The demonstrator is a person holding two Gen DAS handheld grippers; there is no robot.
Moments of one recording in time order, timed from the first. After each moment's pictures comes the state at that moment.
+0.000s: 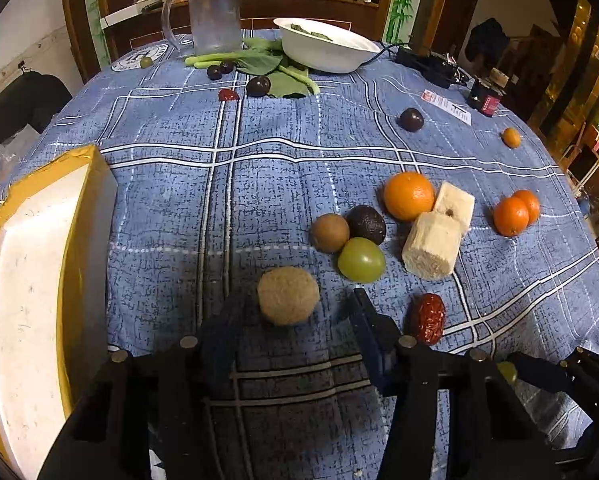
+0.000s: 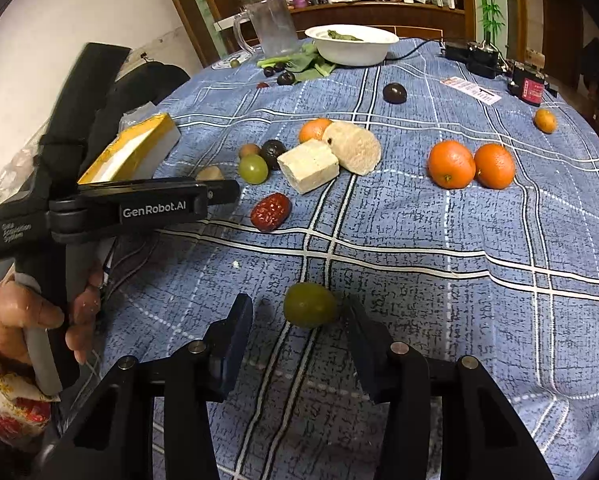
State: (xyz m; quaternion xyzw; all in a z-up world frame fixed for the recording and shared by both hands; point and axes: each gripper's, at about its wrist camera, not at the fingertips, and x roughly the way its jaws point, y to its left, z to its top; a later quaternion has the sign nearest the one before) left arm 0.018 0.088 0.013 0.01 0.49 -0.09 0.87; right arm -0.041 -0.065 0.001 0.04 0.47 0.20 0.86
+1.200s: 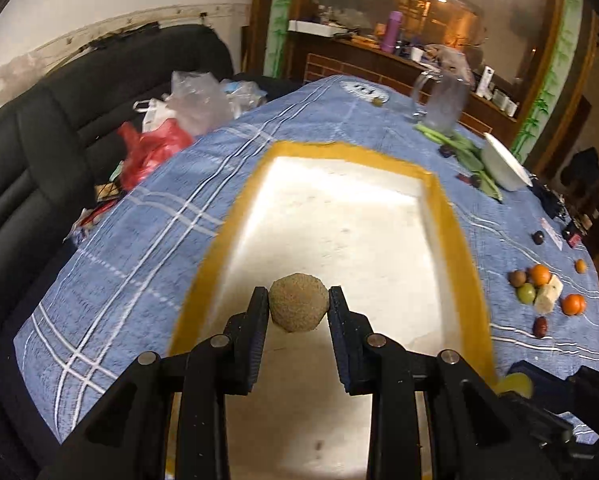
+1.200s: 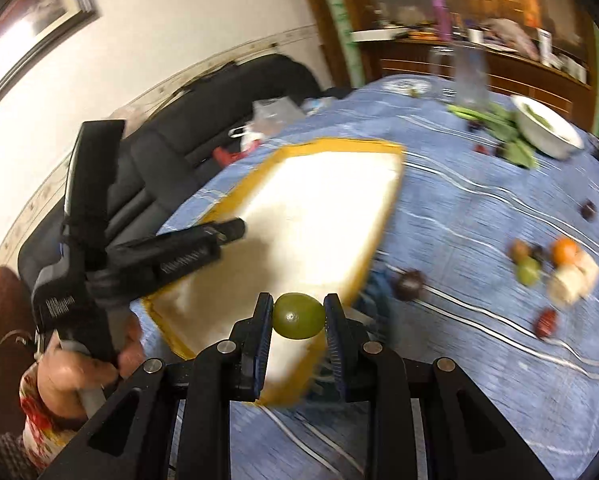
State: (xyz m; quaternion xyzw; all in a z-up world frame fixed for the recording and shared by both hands) left arm -0.098 0.309 0.056 -0.13 0.41 0.12 0.89; right arm -0.072 0.133 0.064 -0.01 0.41 0.38 0.83
